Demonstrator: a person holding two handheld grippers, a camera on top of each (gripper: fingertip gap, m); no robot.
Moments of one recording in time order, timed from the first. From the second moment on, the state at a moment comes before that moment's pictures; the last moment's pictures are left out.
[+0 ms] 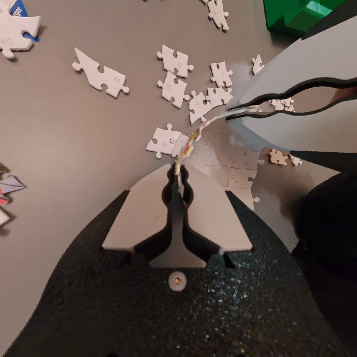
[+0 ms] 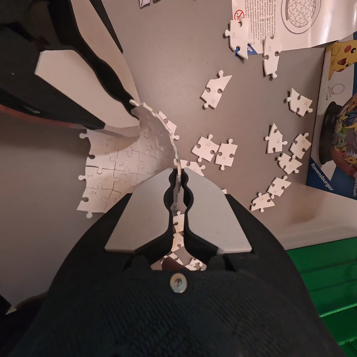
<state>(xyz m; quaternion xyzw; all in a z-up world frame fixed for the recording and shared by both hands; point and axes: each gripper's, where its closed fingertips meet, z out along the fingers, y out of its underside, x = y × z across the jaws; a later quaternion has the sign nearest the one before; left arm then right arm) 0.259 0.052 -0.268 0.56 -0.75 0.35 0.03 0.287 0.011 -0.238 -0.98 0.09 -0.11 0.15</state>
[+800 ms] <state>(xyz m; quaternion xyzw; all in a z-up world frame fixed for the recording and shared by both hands) 0.261 0.050 -0.262 0.54 -0.77 0.34 0.00 0.289 0.009 -0.239 -0.98 0.10 -0.11 0.15</state>
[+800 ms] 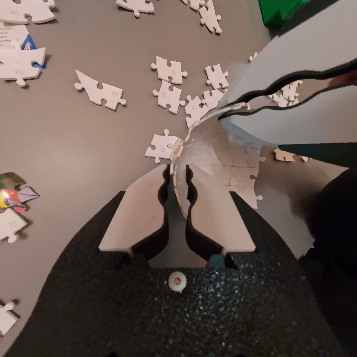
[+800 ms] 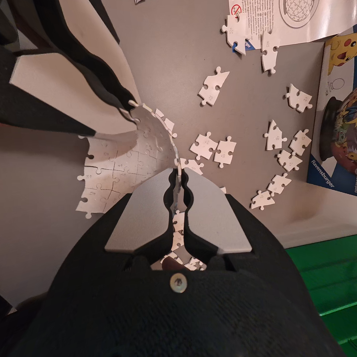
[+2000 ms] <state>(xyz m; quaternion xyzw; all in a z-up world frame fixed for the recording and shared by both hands) 0.242 0.069 -0.253 0.59 -0.72 0.35 0.05 0.292 0.004 -0.241 -0.98 0.11 -0.10 0.15</state>
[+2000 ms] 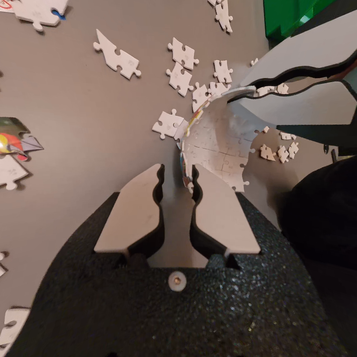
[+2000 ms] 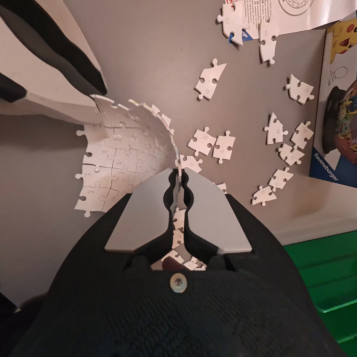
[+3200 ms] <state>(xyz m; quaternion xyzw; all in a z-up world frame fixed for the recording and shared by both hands) 0.244 0.045 -0.278 0.61 -0.70 0.36 0.09 0.293 0.003 -0.239 -0.98 0.11 -0.11 0.15</state>
